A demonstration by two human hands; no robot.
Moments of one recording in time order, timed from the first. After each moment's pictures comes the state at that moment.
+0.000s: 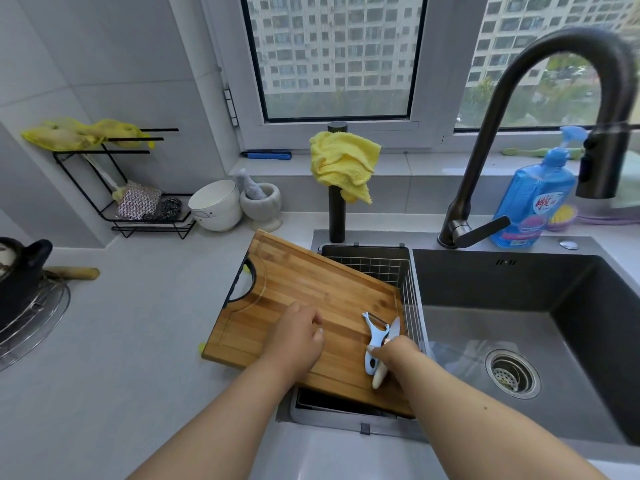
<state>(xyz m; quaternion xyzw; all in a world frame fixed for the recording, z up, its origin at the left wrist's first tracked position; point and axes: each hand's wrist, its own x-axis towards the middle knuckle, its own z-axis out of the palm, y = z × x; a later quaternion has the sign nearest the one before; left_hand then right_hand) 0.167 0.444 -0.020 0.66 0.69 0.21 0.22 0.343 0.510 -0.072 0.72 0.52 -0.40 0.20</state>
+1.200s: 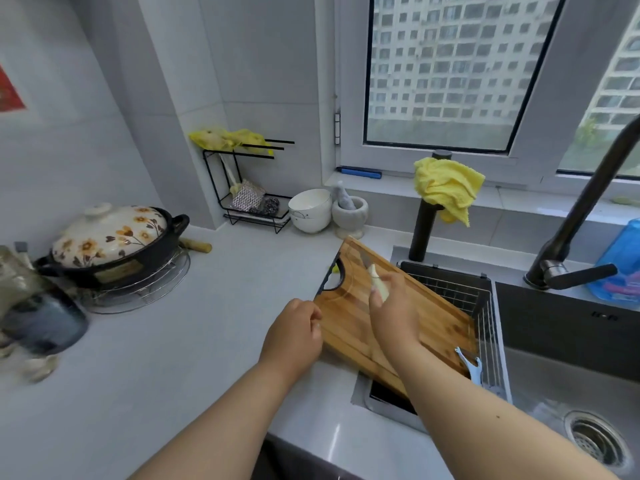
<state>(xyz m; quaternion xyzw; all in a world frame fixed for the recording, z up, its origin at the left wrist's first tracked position) 0.071 0.358 0.014 0.57 0.76 0.30 0.11 0.212 0.456 0.002 0.59 0.64 -0.33 -0.37</state>
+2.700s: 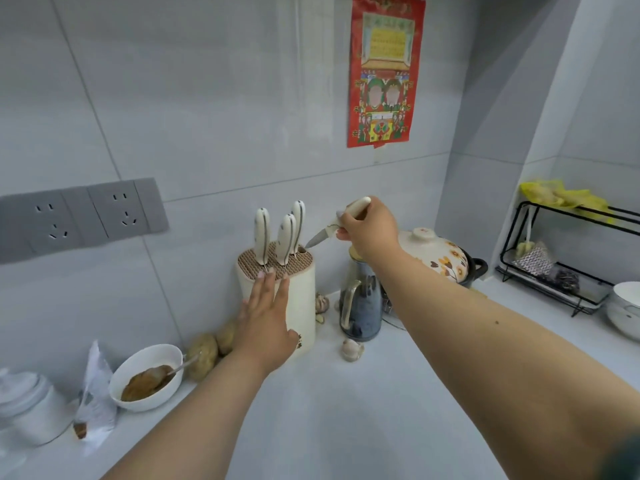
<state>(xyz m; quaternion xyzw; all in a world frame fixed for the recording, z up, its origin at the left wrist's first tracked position) -0.339 0.026 0.067 0.29 0.94 0.12 -0.07 -0.308 0.216 0.184 0.20 0.78 -0.50 -0.31</state>
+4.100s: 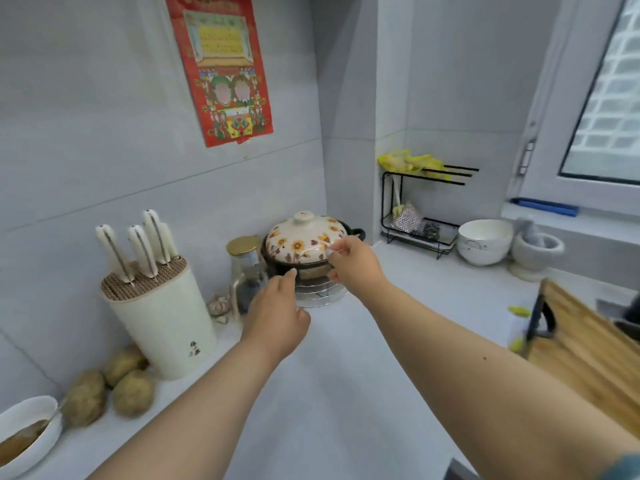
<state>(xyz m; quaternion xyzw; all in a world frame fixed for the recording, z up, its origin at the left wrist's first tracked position) -0.203 0.179 0.093 0.42 0.89 0.20 -0.04 -0.139 0.323 0.120 0.33 0.74 -0.52 -0.27</state>
